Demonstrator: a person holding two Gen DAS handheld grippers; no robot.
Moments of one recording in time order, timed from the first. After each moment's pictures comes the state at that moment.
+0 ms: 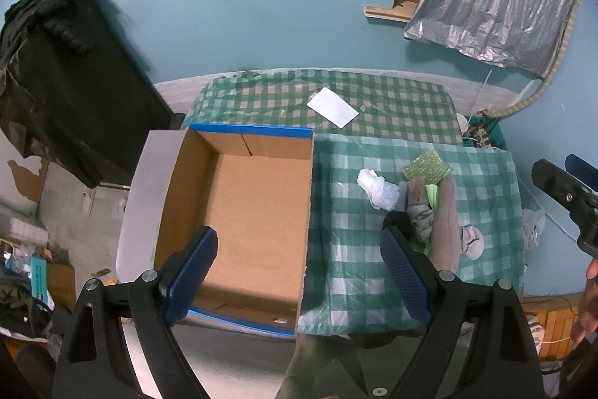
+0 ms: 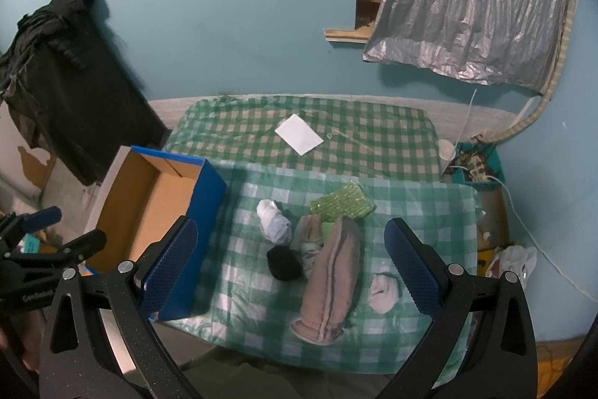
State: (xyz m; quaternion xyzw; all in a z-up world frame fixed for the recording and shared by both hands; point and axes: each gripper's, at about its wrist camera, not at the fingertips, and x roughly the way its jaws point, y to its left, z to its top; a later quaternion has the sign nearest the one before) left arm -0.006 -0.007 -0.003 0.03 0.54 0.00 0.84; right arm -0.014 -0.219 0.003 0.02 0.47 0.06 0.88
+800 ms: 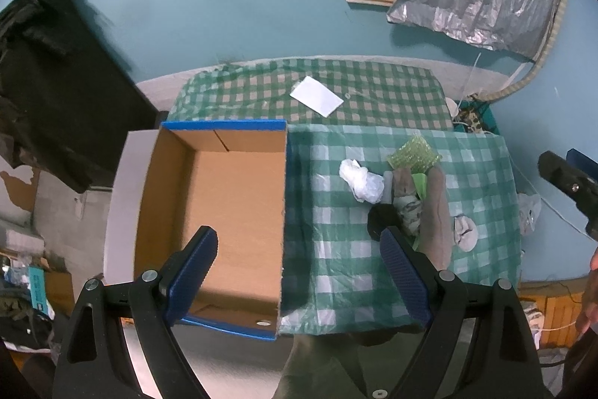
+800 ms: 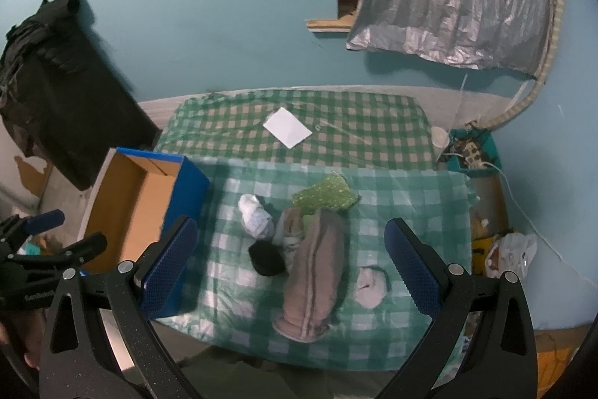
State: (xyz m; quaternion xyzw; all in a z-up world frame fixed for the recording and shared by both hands) left arm 0.011 -0.032 -0.019 0.04 0.56 -0.03 0.83; right arm -0.007 -0.259 -0.010 0.03 0.49 0.04 0.87
